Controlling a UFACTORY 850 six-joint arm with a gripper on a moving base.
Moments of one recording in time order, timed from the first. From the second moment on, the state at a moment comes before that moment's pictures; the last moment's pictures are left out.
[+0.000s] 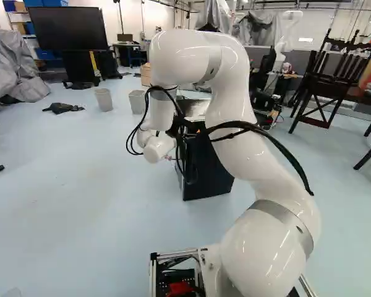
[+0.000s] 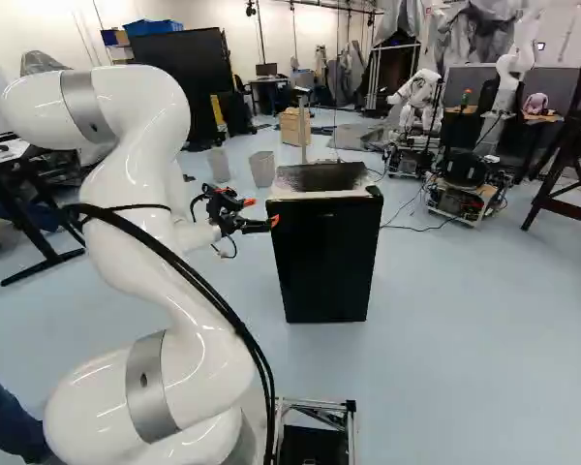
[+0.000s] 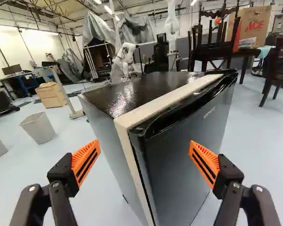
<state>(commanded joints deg) 28.7 -41.5 -51.3 65.2 78.8 0.0</state>
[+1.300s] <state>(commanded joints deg) 26.4 -41.5 -51.1 67.4 78.8 0.0</state>
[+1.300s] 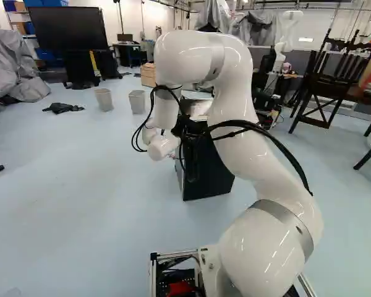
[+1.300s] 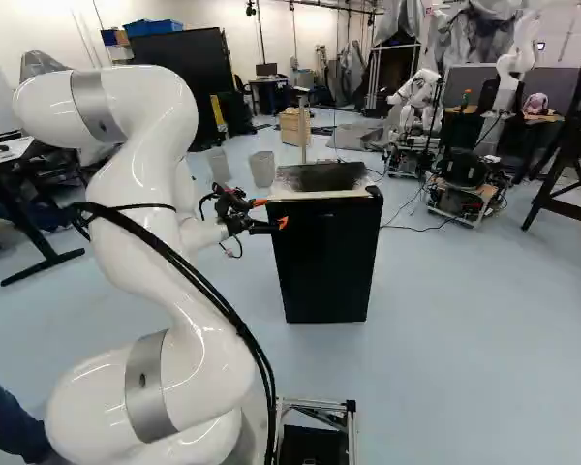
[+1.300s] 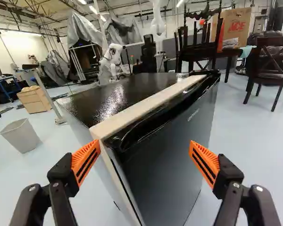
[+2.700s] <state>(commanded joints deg) 28.9 -36.0 -41.5 67.4 78.8 0.0</state>
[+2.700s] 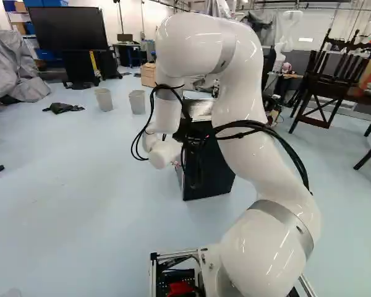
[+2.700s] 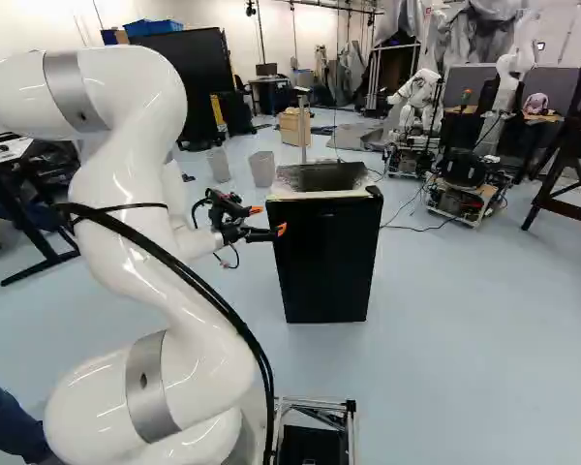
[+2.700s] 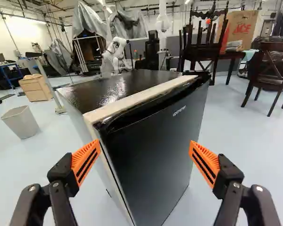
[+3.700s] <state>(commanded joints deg) 31.7 -37.1 -43.4 68.0 78.8 0.0</state>
